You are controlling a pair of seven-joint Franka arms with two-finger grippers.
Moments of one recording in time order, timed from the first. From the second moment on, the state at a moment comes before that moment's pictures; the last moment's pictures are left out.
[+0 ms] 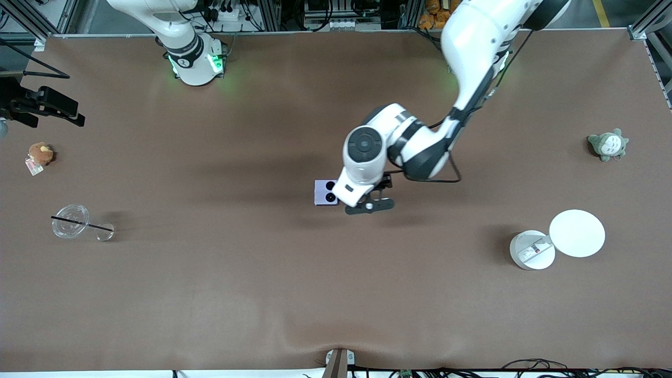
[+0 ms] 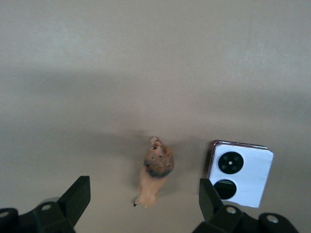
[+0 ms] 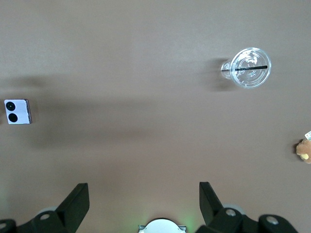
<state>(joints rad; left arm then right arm) -0.53 0.73 -0.27 -1.43 0.21 2.04 -0.94 0.01 0.01 -0.03 -1.46 0.04 1.36 -0.01</state>
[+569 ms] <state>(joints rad) -0.56 0.80 -0.27 -1.42 0.31 2.07 -0.94 0.01 0.04 -0.03 -1.46 0.04 1.37 -0.01</state>
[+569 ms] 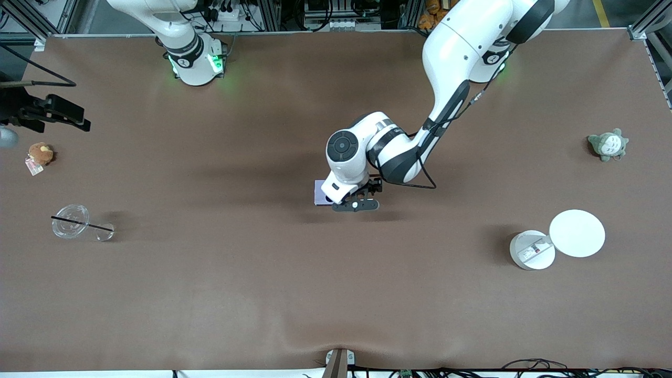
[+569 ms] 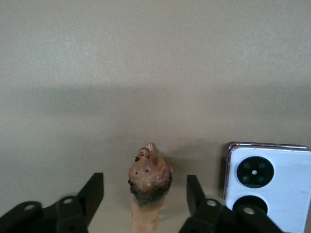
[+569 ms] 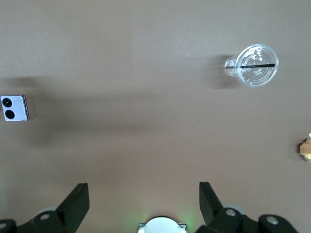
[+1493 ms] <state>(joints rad) -0.49 0.80 -0.25 -1.39 0.33 2.06 -0.89 0.08 0.15 -0.02 -1.46 0.20 1.29 0.09</state>
